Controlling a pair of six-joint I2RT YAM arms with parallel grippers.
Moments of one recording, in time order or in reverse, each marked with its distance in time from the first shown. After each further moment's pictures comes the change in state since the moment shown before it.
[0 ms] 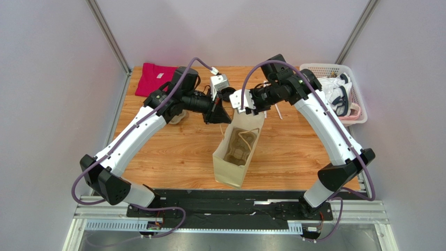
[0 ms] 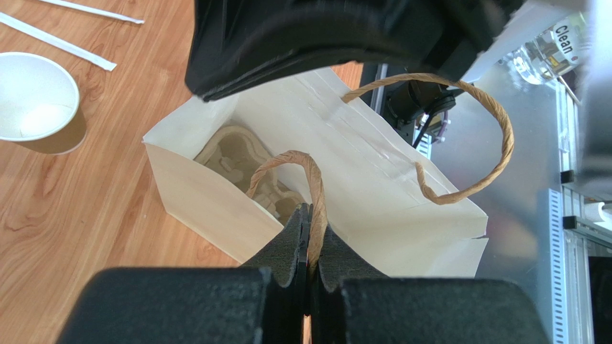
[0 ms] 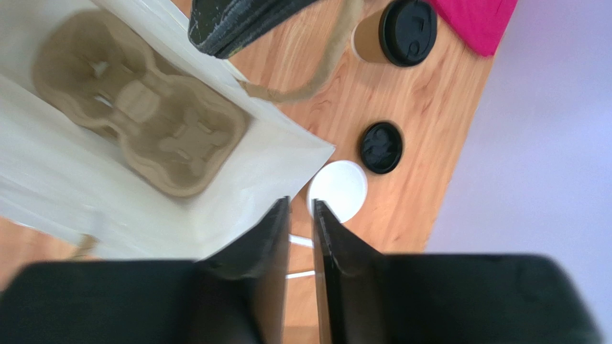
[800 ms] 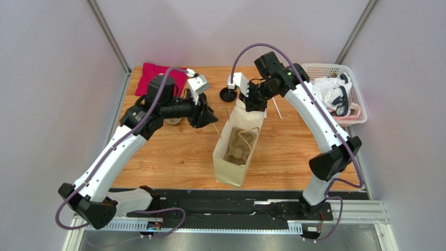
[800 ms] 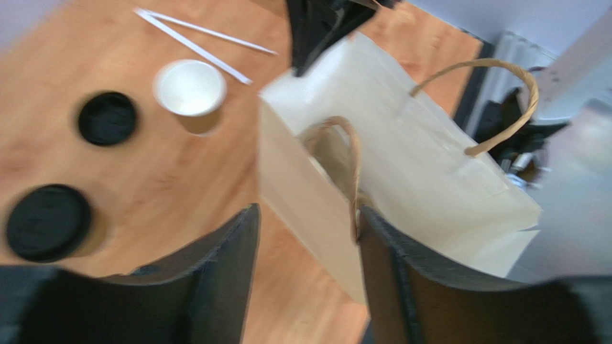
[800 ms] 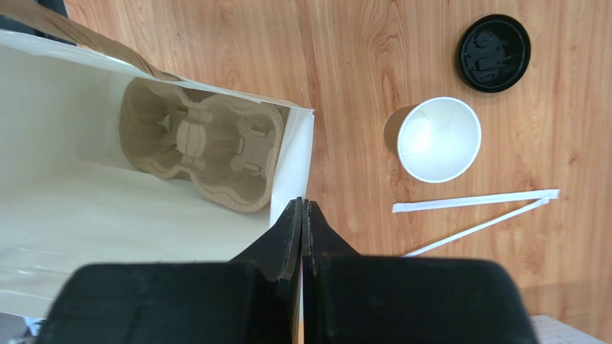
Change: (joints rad) left arm 0.066 -0.266 -0.154 0.078 -0.227 -0.002; right arm -0.037 0.119 0.047 -0.004 0.064 0.575
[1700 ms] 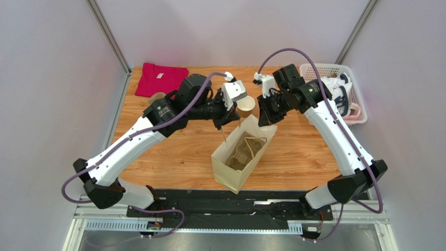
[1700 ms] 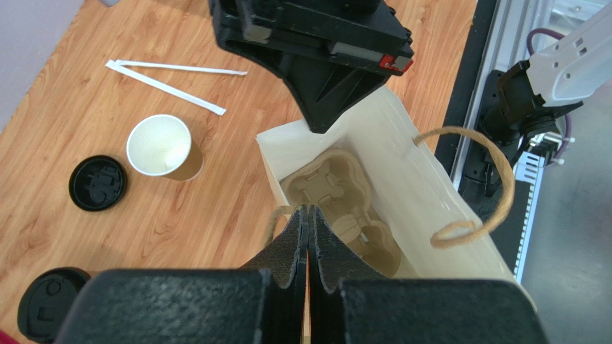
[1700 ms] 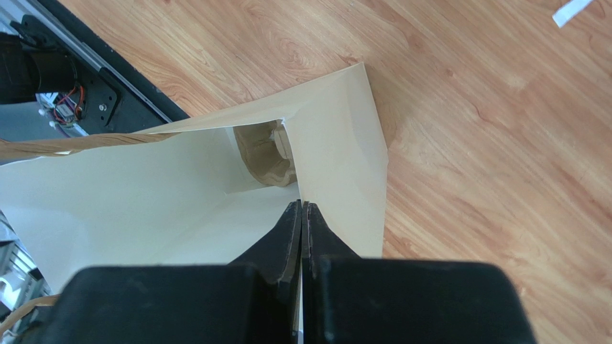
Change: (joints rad) left arm -0.363 0.215 0.280 -0.091 -0.301 0.090; right arm -0.049 -0.277 -0.291 0.041 0.101 0.811
